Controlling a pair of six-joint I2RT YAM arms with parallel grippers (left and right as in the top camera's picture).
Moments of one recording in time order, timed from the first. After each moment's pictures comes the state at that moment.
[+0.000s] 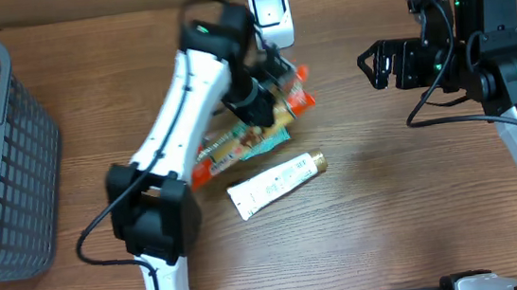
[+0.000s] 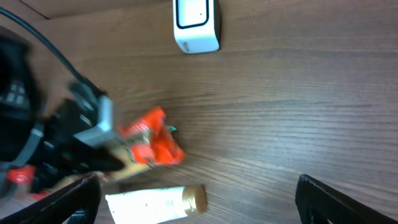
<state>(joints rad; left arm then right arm) -0.40 2.08 1.91 -1.32 0.28 0.52 0.09 1.46 1.54 -0.95 -0.38 0.15</state>
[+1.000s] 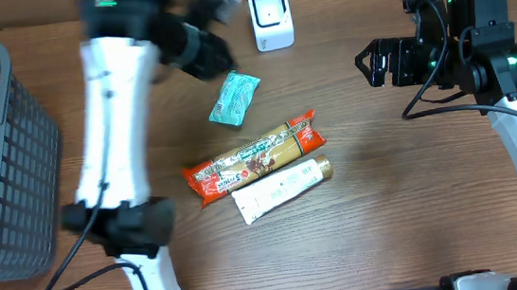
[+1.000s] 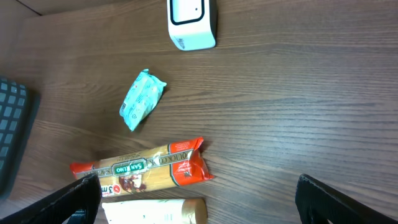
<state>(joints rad) -0.13 2.08 2.54 -1.62 0.39 0.36 0.09 1.49 1.54 -0.93 -0.38 0.15</state>
